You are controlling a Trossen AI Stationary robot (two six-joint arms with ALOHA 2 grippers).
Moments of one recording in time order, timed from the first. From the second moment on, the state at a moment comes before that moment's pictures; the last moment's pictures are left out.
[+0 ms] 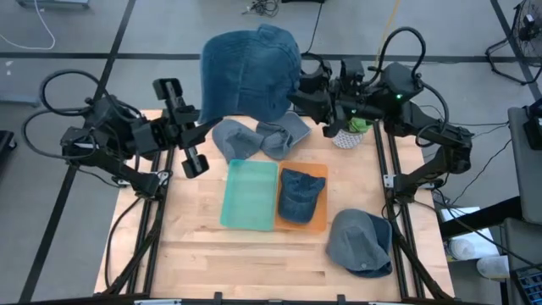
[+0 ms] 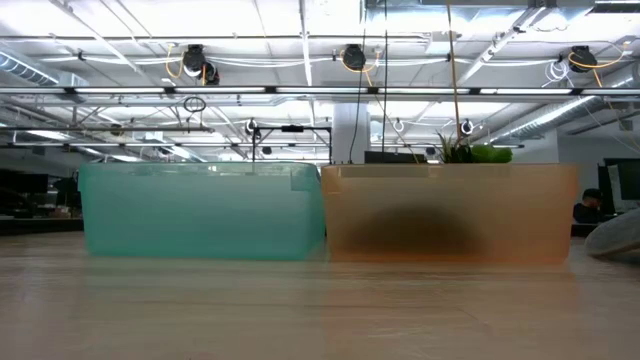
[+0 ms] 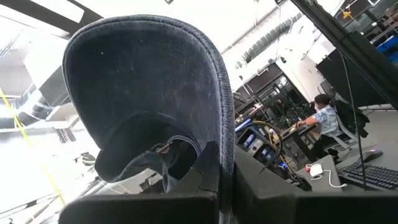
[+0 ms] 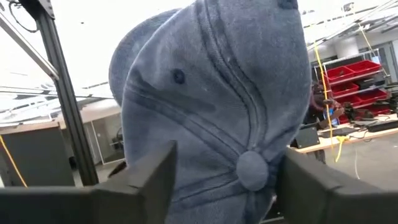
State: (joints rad) left arm -0.22 1.23 1.62 0.13 -0.21 0.81; right arm -0.13 1.46 1.86 -0.03 -0.11 0.33
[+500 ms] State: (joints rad) left arm -0.22 1.24 1.62 0.13 -0.24 0.75; right arm -0.13 1.45 1.86 0.03 -0.24 0.32
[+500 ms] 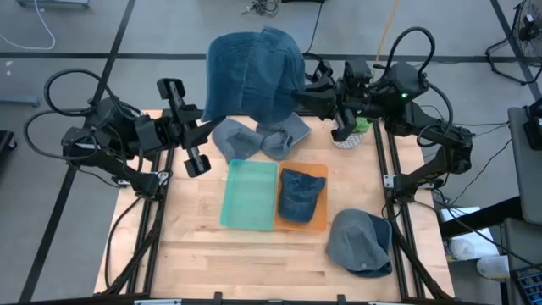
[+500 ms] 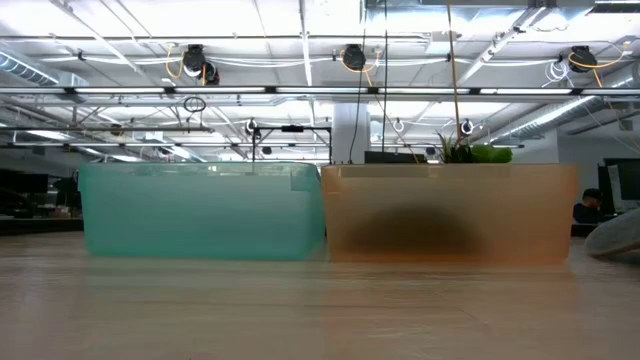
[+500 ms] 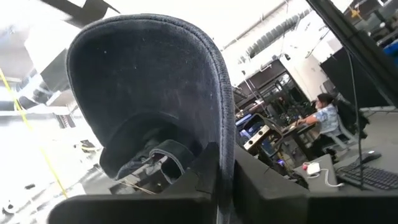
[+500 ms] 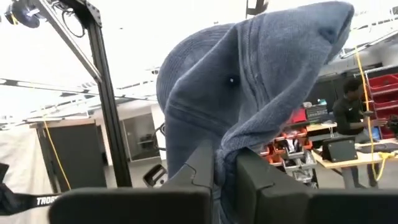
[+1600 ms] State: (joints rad) left arm -0.21 1.09 1.62 -0.55 -0.46 0.17; right arm -0.14 1.27 1.86 -0.40 -0.39 0.23
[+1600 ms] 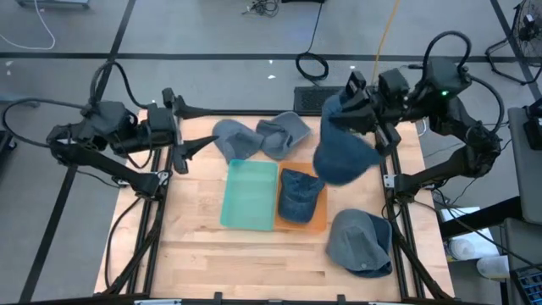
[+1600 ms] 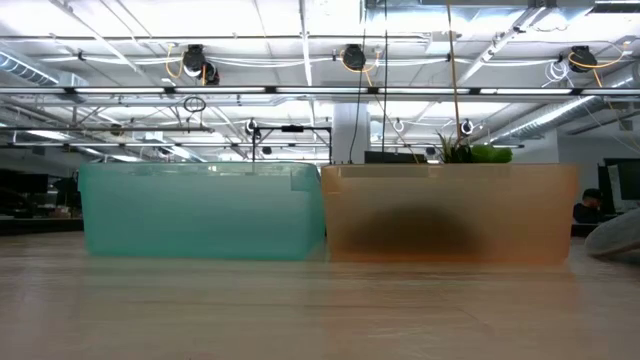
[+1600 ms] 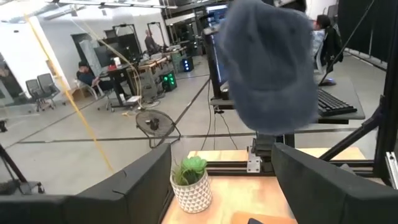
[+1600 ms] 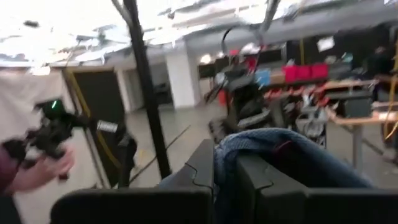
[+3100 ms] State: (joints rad) left arm -0.21 1.02 1.62 -0.56 -0.45 0.14; right arm 0.05 1.48 1.86 -1.25 -0.23 -0.40
